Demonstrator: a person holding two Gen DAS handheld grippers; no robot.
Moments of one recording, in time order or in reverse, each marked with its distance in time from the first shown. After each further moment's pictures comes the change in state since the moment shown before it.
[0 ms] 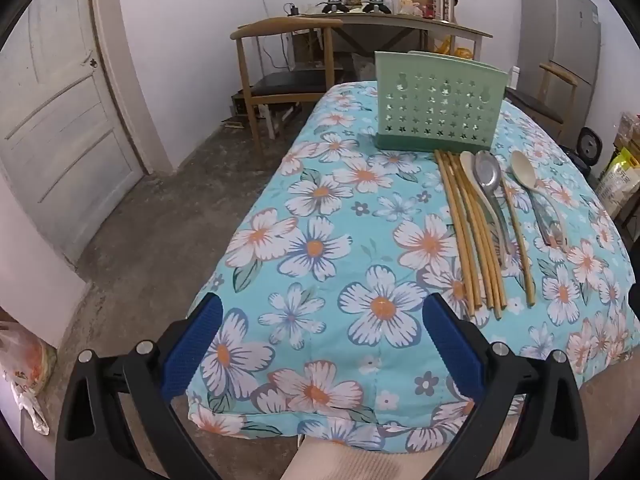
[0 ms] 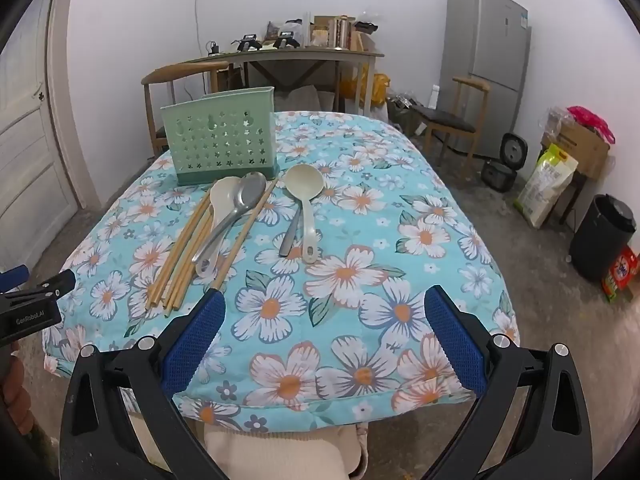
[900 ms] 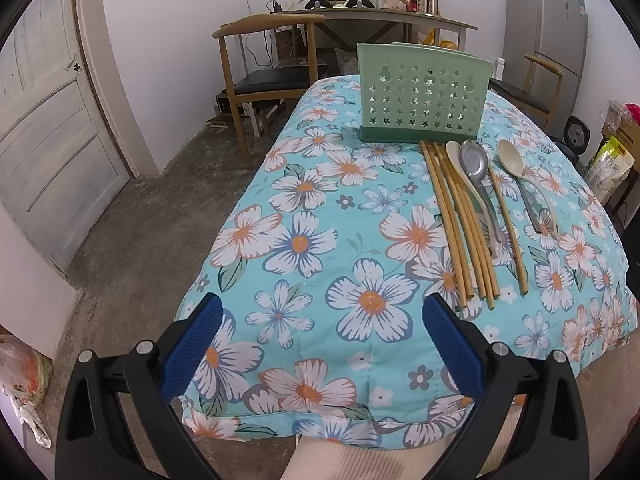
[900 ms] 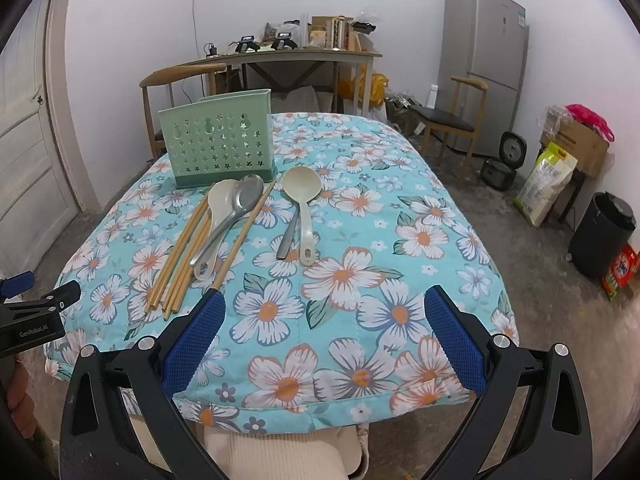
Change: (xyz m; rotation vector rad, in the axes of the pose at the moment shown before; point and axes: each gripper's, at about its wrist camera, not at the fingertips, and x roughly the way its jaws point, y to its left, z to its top) left arm 0.004 -0.006 -0.003 0.039 0.006 -0.041; right arm 0.002 -0.002 0.003 0.005 0.000 0.000
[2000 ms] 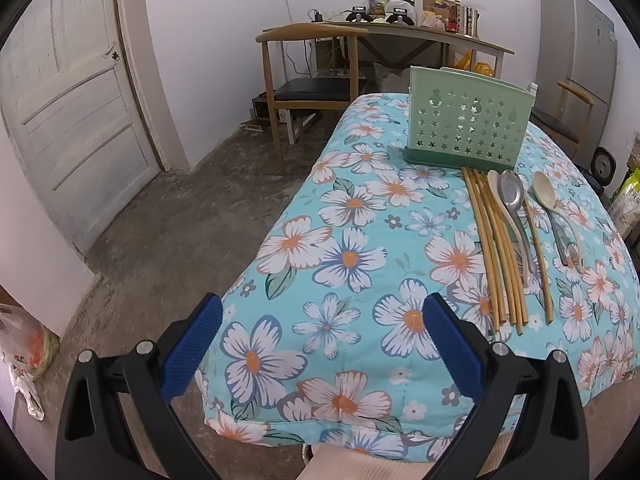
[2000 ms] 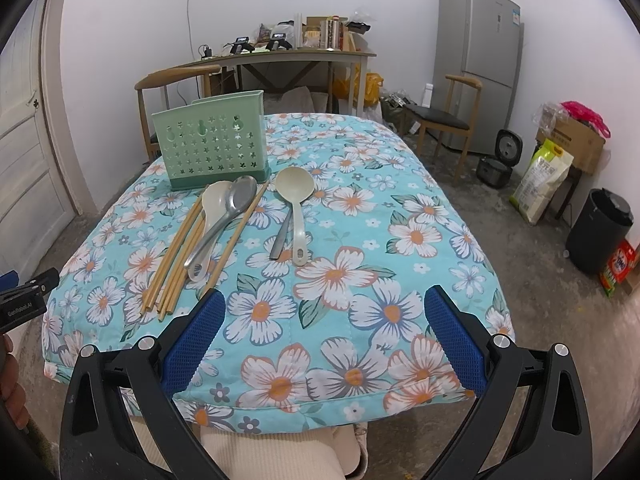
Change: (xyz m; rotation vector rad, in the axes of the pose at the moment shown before) left arm -0.007 0.027 0.004 -0.083 -0.039 0.091; right arm -0.006 -0.005 0.000 0.015 -0.003 -0.008
